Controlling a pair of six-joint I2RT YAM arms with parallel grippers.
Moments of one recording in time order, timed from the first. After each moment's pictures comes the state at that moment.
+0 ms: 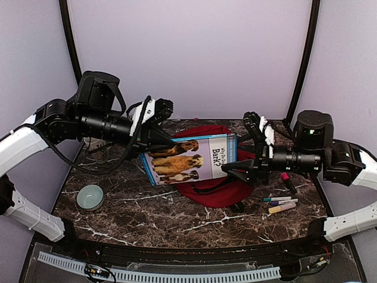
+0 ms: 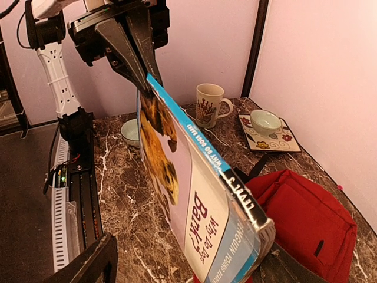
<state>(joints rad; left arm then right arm) -1.00 1.28 1.48 -0.70 0.30 0.49 1.13 0.94 1.00 -0.33 -0.08 -0.10</state>
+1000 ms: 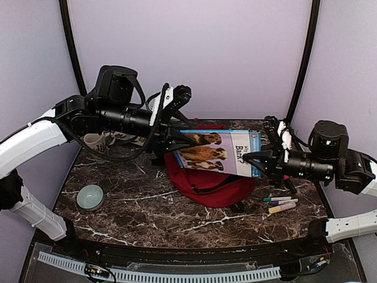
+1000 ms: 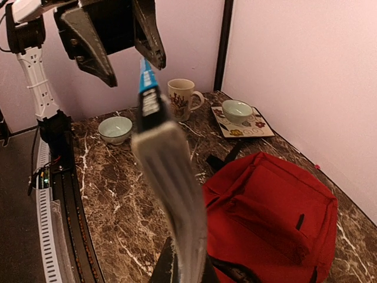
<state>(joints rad) -1.00 1.40 1.56 -0.56 0.42 0.39 1.11 0.77 0.89 -0.36 0.03 -0.07</state>
